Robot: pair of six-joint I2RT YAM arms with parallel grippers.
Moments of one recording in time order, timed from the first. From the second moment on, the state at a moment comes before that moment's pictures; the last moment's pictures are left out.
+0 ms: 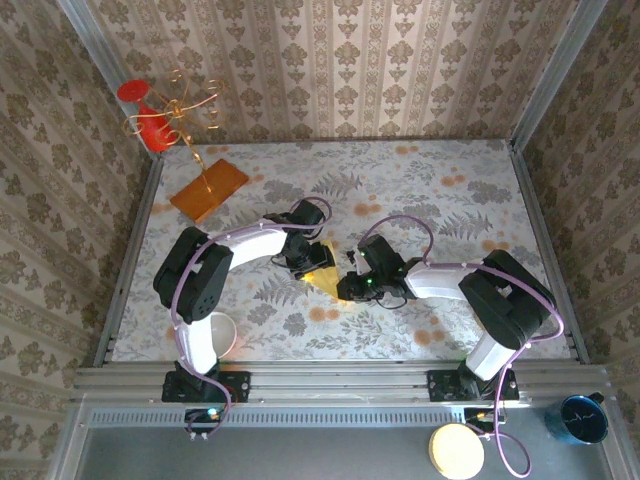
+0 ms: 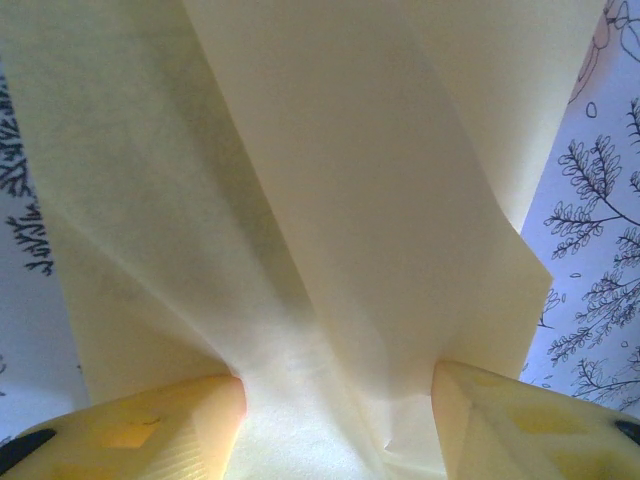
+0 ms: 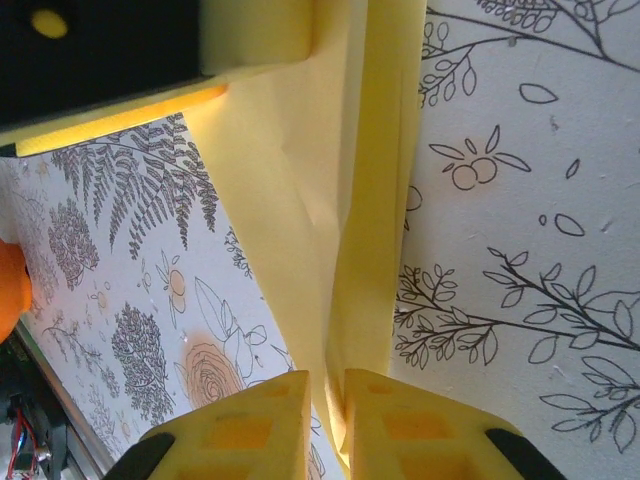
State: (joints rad) left arm -0.69 1.89 1.18 -0.58 0.26 -0.88; right arm 0.66 1.66 0.71 0.00 -0.43 0.66
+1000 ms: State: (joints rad) left arm -0.67 1.82 1.16 -0.56 0.28 -0.82; right arm 0.64 1.71 0.72 -0.01 -0.49 0.65
